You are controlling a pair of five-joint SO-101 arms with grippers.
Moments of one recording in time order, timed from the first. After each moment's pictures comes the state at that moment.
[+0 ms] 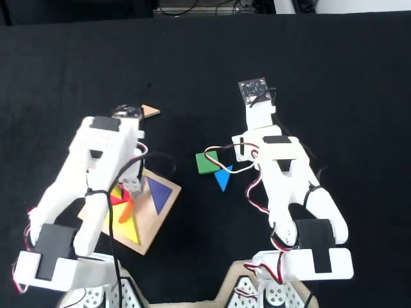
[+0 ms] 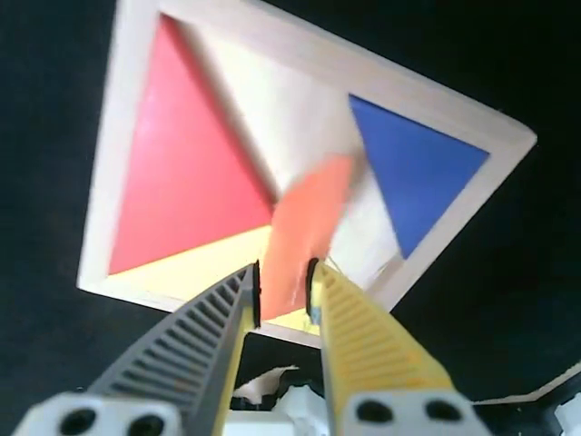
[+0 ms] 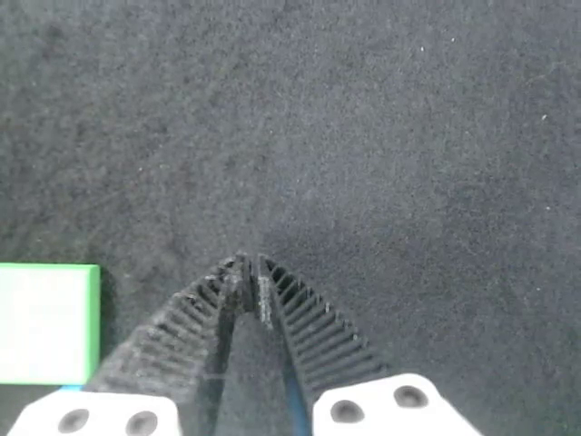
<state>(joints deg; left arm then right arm) 1.9 -4.4 29.5 83.1 1.6 -2.8 -3.2 44.3 30.0 10.3</state>
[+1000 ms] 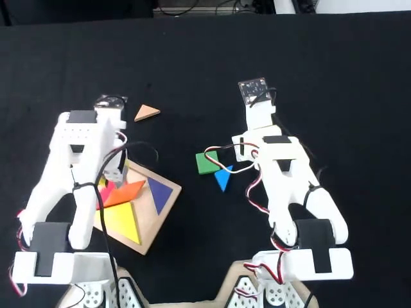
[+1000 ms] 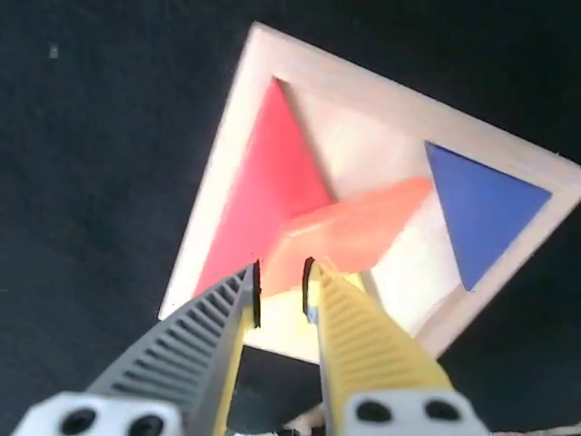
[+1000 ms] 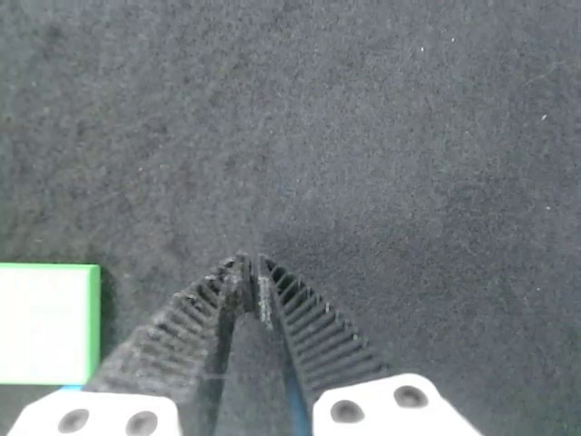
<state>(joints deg) -5.9 -3.7 26.1 80.7 -7.4 -2.8 -3.2 44.3 30.0 10.3</state>
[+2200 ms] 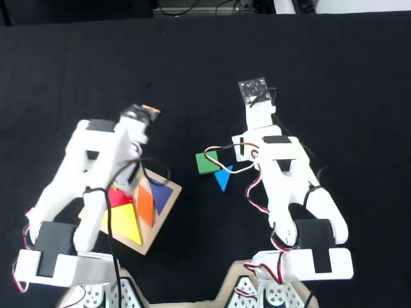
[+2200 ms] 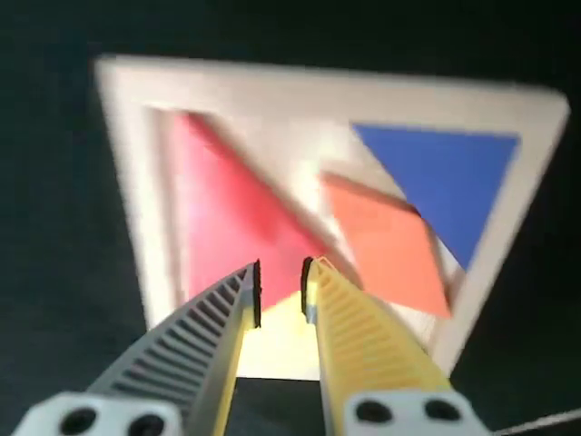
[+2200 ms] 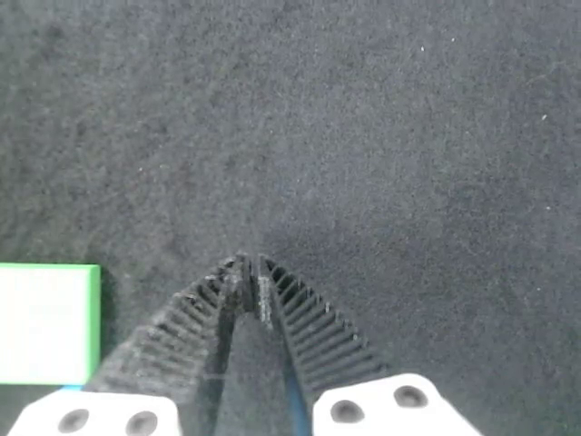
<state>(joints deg) -0.4 -3.8 30.3 75.7 -17.5 -2.8 -3.2 44.3 30.0 10.3</state>
